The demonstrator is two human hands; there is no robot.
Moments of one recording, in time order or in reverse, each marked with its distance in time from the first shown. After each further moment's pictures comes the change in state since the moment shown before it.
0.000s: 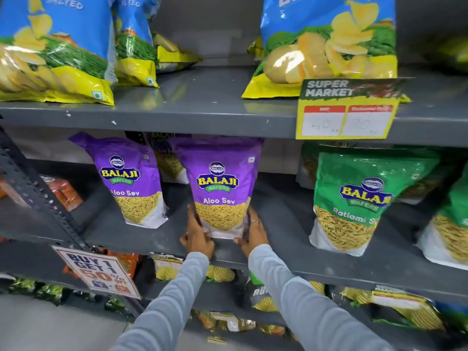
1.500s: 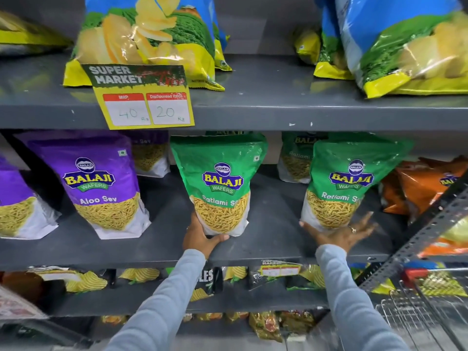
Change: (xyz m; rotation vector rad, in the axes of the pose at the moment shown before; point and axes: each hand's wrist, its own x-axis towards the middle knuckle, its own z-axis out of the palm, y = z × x) left_hand -0.118 0.142 0.143 -0.282 -0.330 0.139; right_hand -0.068 0.208 -0.331 -0.162 0.924 0.403
